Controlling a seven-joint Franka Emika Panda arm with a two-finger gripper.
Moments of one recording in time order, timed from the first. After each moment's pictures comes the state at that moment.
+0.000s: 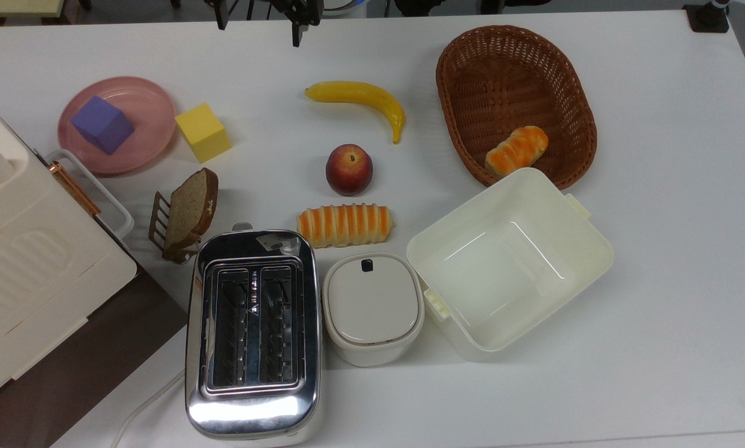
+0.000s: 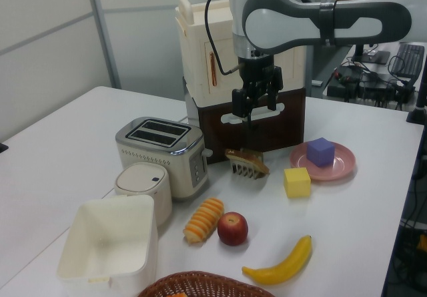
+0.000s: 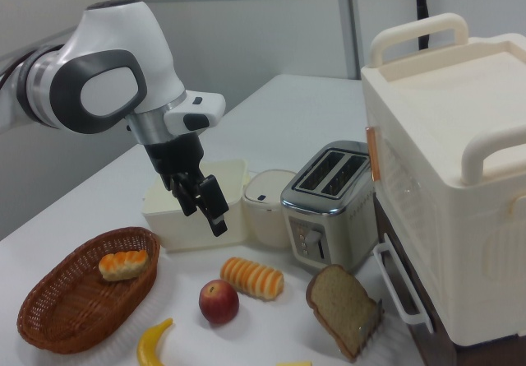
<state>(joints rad) -0.16 -0.01 0.12 -1.65 -0.09 1.65 0.16</state>
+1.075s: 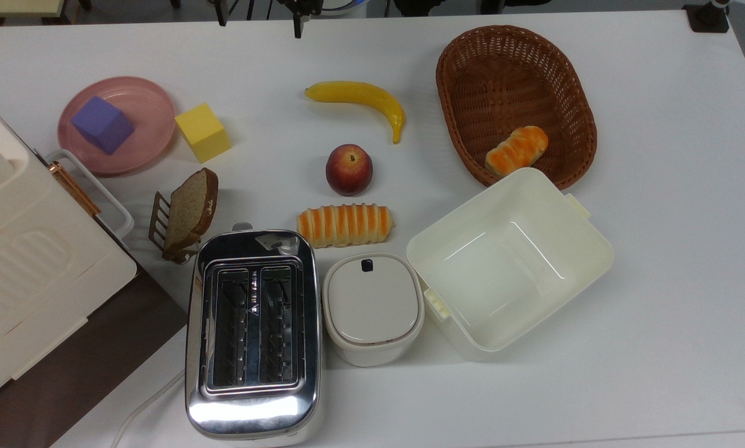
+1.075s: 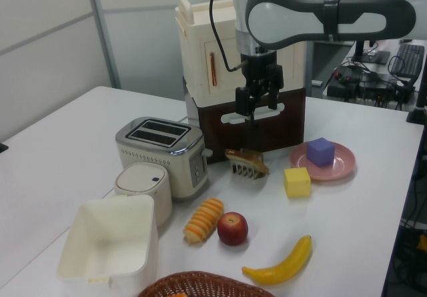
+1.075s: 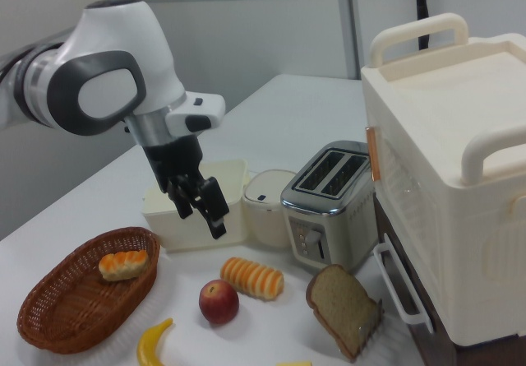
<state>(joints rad) -0.17 -0.02 0.11 -1.66 -0.06 1.64 0.09</state>
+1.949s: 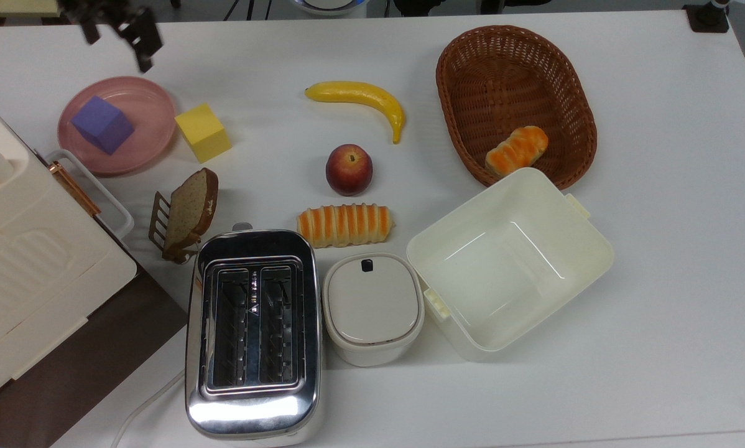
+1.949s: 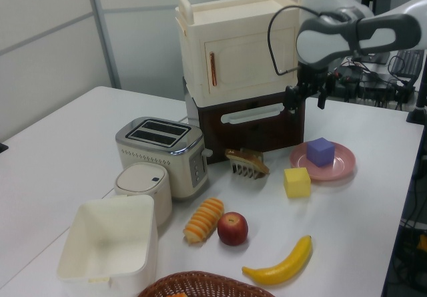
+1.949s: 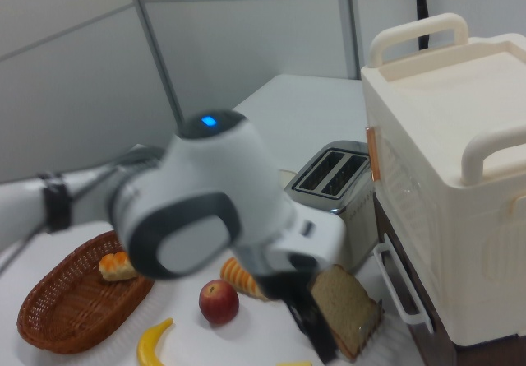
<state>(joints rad) -0.44 -0.04 0.01 -1.94 -0.08 2.05 0.11</state>
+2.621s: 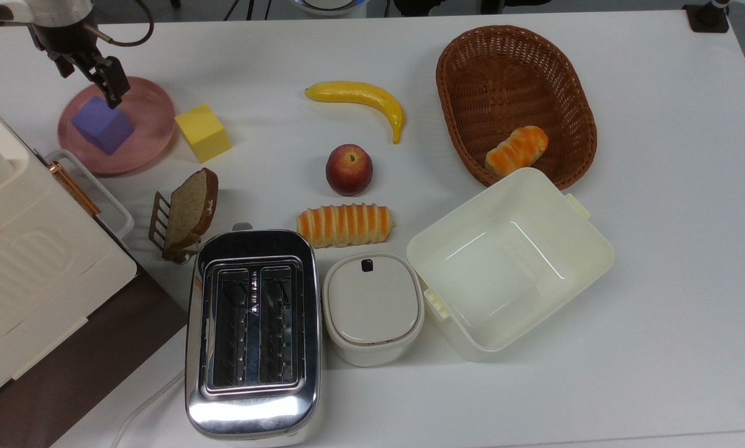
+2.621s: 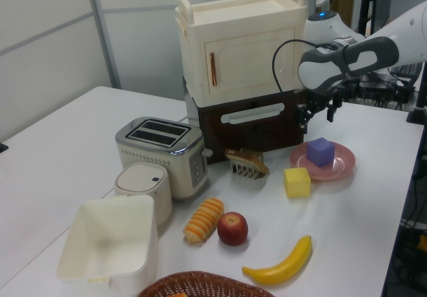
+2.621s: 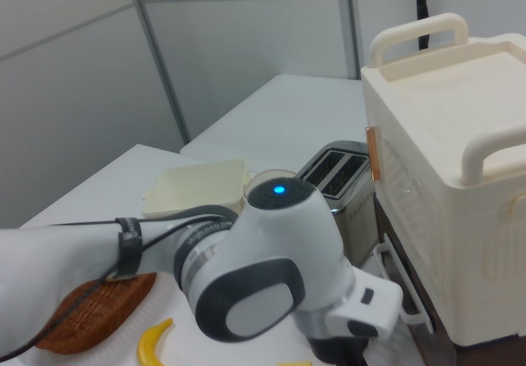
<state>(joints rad) -0.52 0.12 0.00 -1.94 -0.16 2.17 0.11</state>
